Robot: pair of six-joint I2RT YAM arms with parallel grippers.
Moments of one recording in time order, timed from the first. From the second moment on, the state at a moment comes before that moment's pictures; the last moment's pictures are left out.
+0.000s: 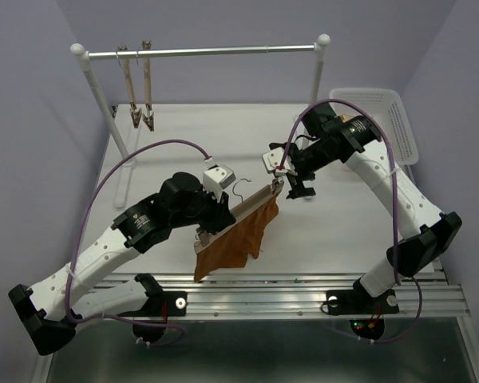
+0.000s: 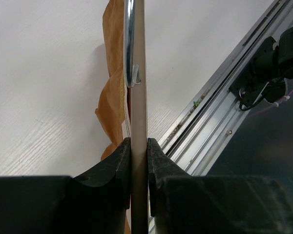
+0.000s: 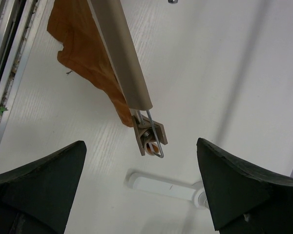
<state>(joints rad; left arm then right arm) -0.84 0.91 0.98 -0.62 0.19 -0.25 0.54 1.58 1.79 -1.33 -0.66 -1.34</state>
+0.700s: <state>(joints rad) -0.84 0.91 0.98 -0.63 0.19 -0.22 0.58 1.61 1.75 -1.33 -0.62 -1.30</state>
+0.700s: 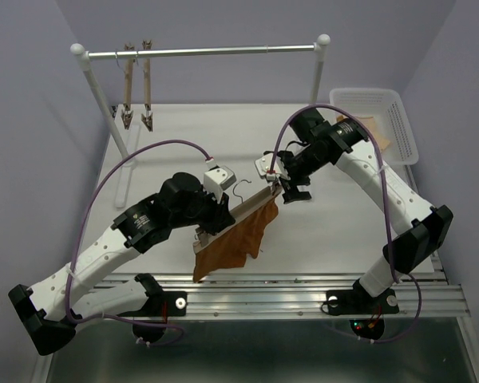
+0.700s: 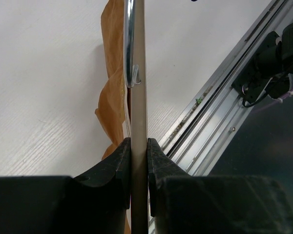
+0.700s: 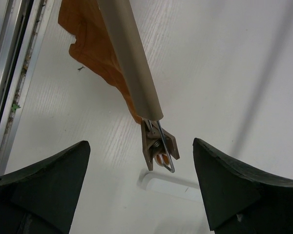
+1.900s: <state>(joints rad) -0.84 0.92 1.00 -0.65 0.21 -0.20 0.60 1.62 1.74 -1.33 -0.55 -1.31</state>
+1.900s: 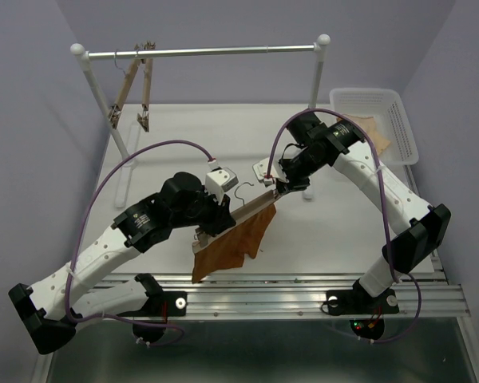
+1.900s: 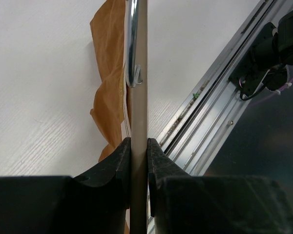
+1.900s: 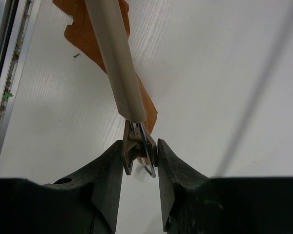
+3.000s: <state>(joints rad) -0.84 0.97 1.02 -0.59 0.26 -0.12 0.63 1.55 1.79 -1.36 -0.39 -1.31</state>
